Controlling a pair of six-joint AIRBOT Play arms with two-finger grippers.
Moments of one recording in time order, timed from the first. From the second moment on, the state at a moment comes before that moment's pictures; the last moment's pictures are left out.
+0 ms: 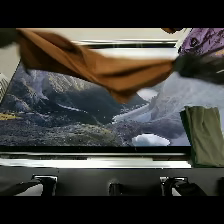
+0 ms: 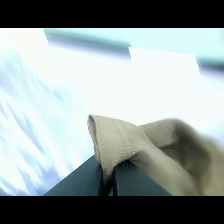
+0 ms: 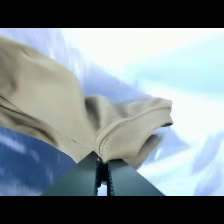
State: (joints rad) left arm 0.05 -1.29 1.95 1.28 -1.06 -1.61; right arm 0.13 -0.95 1.60 -1.31 1.16 1.67
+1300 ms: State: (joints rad) left arm 0.08 -1.43 1.13 1.43 -0.92 -1.76; right arm 0.15 -1.85 1.86 -1.23 1.16 1.82
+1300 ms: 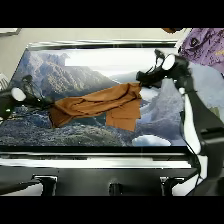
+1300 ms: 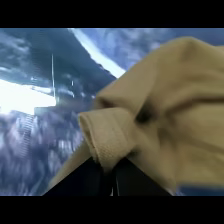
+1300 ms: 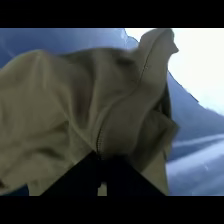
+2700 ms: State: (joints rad) left arm 0.61 -1.28 0.87 1.02 -1.13 -1.47; right arm -0.15 -1.79 1.29 -0.75 1.25 1.26
